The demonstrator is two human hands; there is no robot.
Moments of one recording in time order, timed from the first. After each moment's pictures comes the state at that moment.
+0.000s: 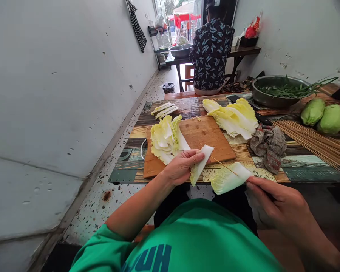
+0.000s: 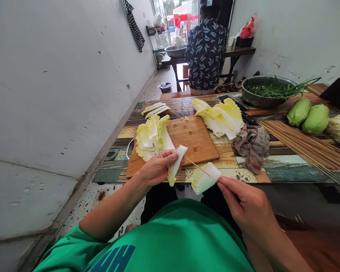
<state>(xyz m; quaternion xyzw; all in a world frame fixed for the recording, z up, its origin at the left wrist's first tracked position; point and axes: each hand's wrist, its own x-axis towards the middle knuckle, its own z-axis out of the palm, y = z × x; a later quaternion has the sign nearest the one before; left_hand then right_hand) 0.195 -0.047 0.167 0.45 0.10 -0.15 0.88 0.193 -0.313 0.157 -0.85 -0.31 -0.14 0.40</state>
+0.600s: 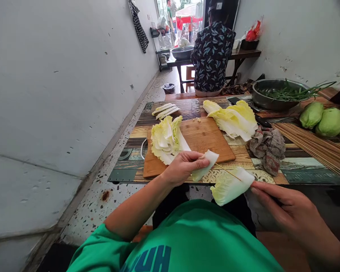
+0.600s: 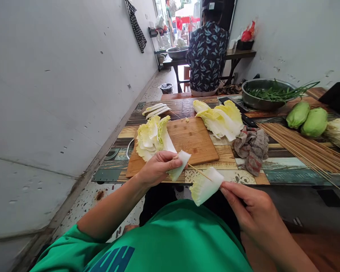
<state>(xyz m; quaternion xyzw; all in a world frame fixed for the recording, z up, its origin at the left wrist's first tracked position) 0.191 -0.047 0.165 0.59 0.04 -0.11 0.80 0.192 -0.323 0.168 -0.86 -0.28 -0.08 0.42</state>
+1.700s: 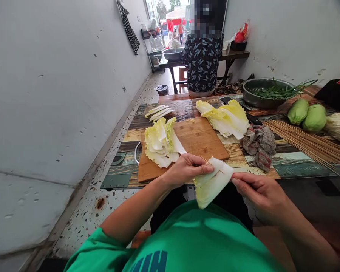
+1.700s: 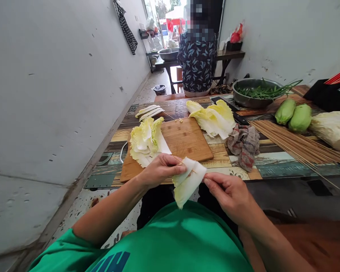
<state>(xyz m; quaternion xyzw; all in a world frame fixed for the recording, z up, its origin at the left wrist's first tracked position) 0.199 -0.056 0.170 0.65 -0.04 -0.17 0.74 0.202 -0.295 0.174 -0.81 -0.24 0.12 0.52</state>
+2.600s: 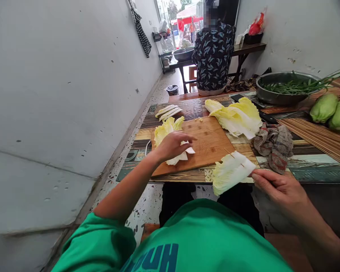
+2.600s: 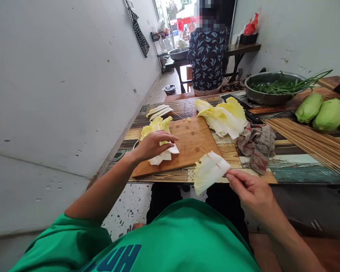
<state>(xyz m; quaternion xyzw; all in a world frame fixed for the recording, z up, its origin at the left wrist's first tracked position) 0.238 0.011 0.186 0.95 -0.15 0.03 0.29 0.223 -0.321 0.134 -0.83 -0.15 0.03 0.53</state>
